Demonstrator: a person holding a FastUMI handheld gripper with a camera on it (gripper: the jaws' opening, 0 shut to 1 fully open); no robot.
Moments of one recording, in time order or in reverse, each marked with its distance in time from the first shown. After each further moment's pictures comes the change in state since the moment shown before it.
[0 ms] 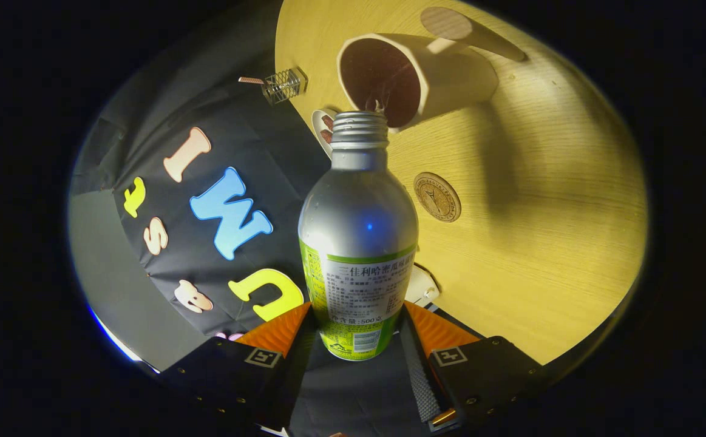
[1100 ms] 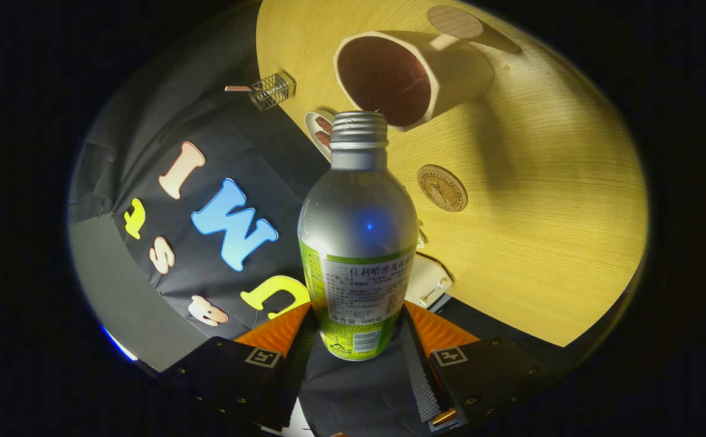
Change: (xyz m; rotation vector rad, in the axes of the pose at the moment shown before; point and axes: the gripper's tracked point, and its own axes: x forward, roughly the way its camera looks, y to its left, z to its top) arm 0.000 0.021 0.004 0.108 0.017 0.003
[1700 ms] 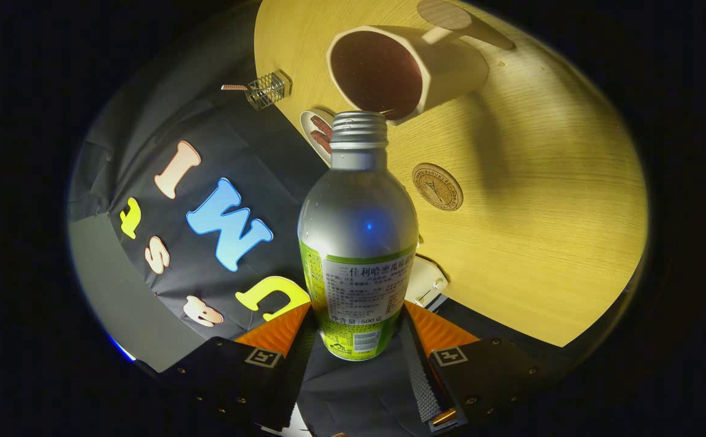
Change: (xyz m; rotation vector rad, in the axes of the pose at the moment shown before) arm 0.005 -0.007 -0.002 -0.044 -0.006 -0.024
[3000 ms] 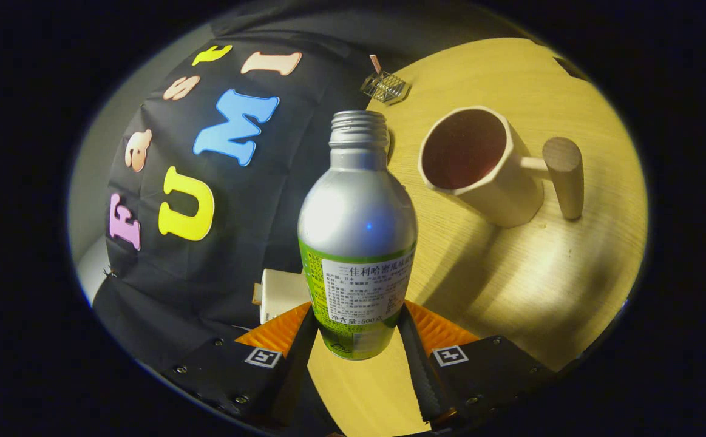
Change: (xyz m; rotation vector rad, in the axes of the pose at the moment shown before) arm 0.007 -0.082 0.050 -0.980 -0.200 -0.282
